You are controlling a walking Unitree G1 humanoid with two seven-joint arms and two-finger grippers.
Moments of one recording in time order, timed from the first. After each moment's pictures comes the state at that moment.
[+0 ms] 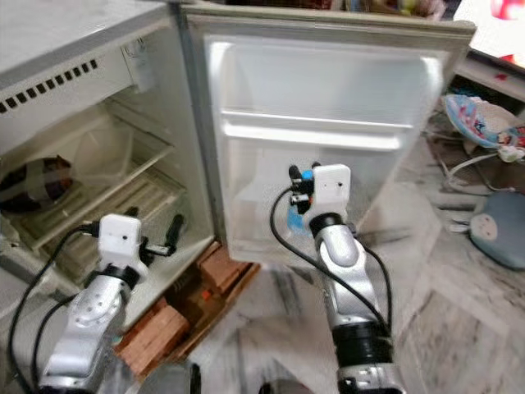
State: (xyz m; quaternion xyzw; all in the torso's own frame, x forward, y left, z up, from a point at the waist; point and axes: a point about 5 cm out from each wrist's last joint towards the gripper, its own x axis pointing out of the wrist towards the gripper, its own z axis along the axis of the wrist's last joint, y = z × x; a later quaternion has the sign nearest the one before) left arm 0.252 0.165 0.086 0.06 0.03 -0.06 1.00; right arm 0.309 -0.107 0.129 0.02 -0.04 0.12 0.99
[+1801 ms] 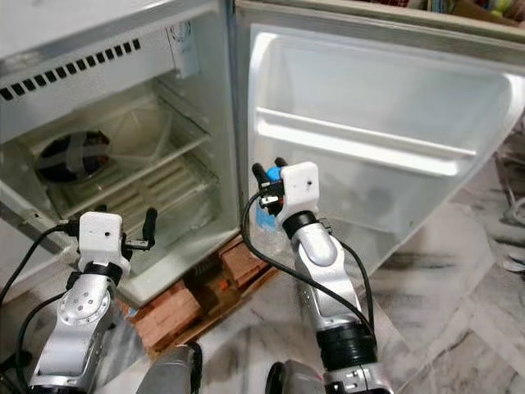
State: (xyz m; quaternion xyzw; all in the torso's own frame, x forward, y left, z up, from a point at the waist) left arm 0.252 0.172 0.086 0.09 0.03 0.00 1.00; right arm 0.304 -0.103 0.133 0.00 -0.06 0.17 0.98
